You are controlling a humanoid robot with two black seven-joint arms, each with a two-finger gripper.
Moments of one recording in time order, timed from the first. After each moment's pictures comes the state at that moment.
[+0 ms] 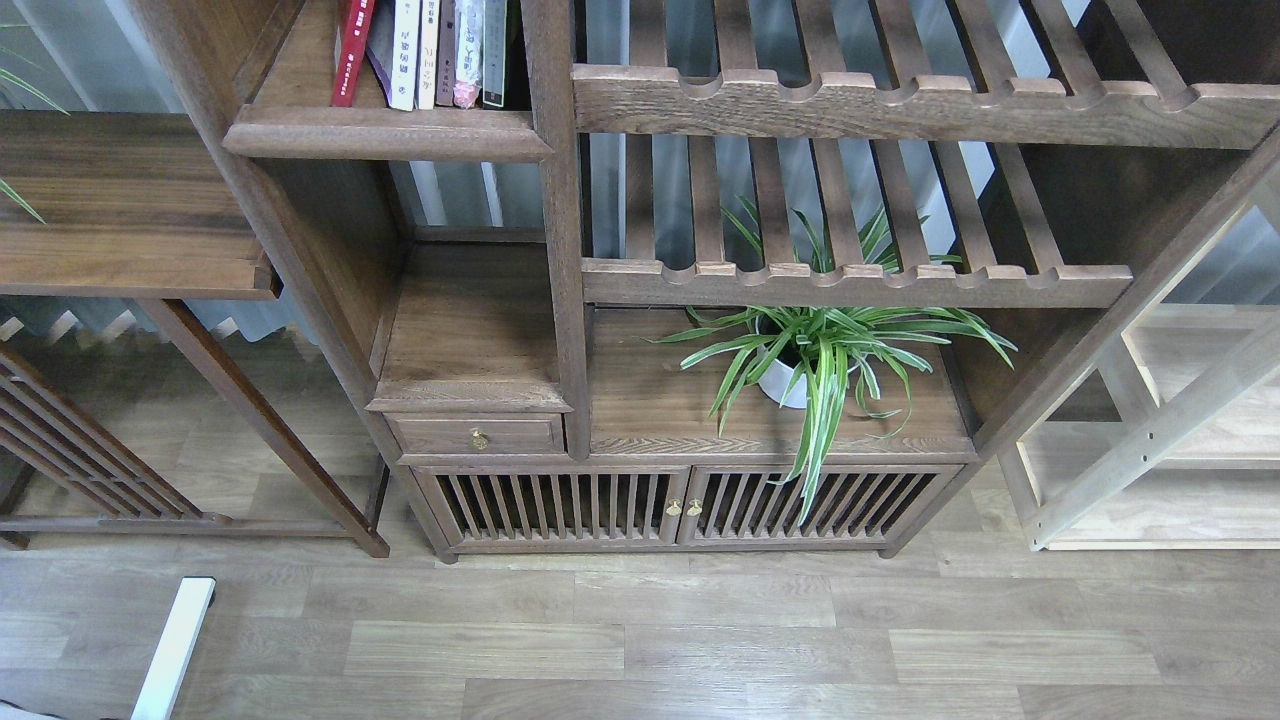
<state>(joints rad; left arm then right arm) 0.06 0.00 0.10 -0.32 0.11 0.17 0.05 0.04 -0.05 -0.31 0.00 -0.24 -0.01 0.24</state>
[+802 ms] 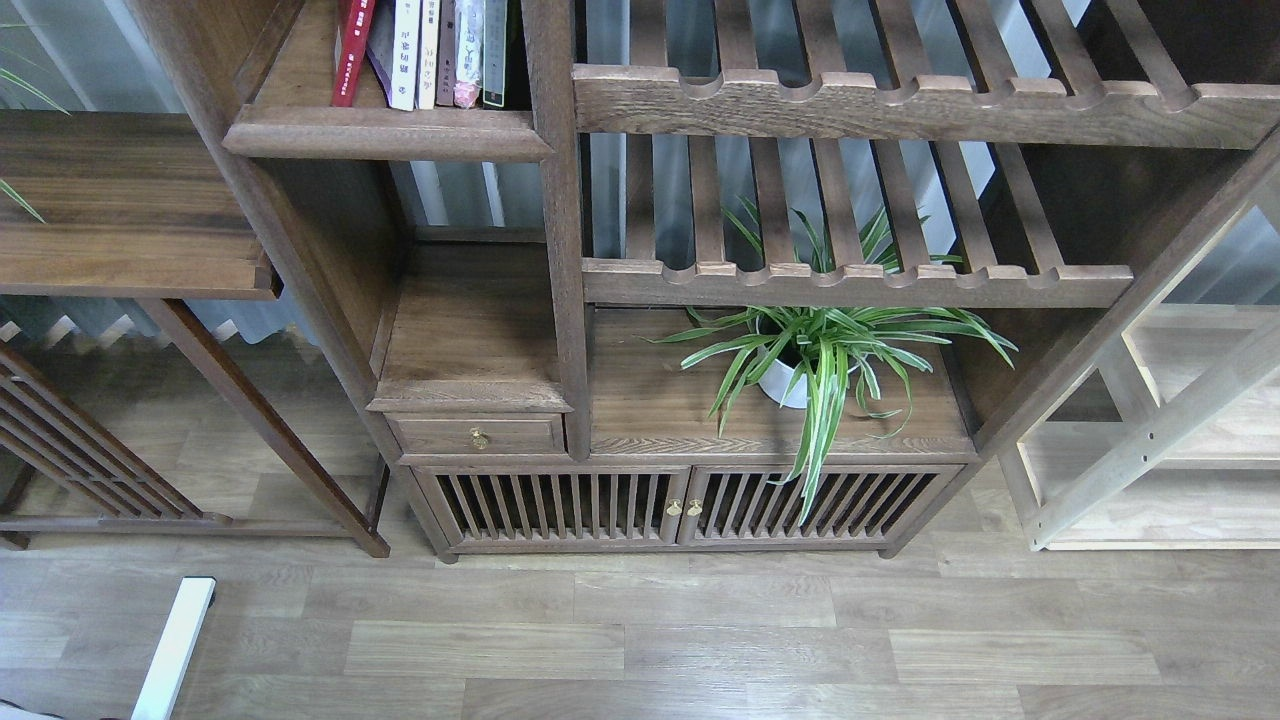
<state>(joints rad) 0.05 0.00 -0.11 -0.26 -0.06 0.11 0.12 0.01 -0.02 0.01 0.00 0.01 0.00 -0.03</state>
